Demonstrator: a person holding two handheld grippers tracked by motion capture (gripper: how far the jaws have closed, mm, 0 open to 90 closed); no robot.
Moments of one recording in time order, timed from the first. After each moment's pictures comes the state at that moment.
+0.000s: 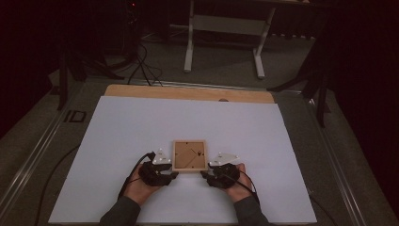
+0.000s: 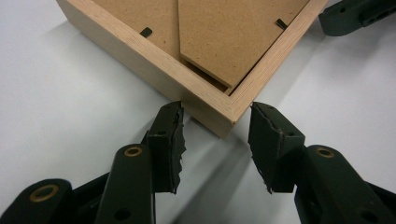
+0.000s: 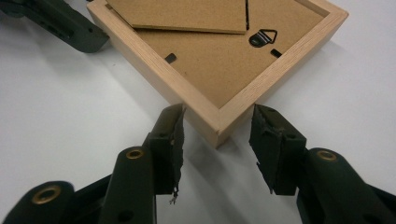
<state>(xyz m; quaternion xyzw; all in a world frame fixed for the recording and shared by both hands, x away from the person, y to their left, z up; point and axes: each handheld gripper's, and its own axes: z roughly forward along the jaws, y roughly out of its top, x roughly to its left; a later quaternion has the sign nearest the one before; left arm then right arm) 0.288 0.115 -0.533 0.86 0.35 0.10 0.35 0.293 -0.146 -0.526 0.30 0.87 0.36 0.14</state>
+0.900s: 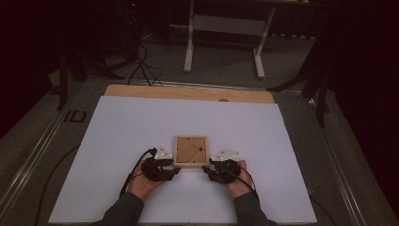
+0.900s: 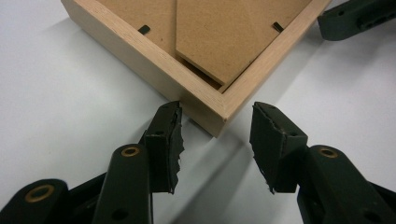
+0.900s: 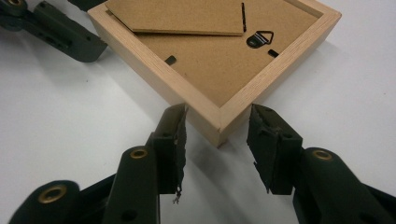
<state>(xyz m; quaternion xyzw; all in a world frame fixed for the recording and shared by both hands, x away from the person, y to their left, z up) 0.298 0.111 -0.535 0.85 0.36 0.10 0.37 0.305 -0.151 -0.528 0.31 0.86 0.37 0.15</state>
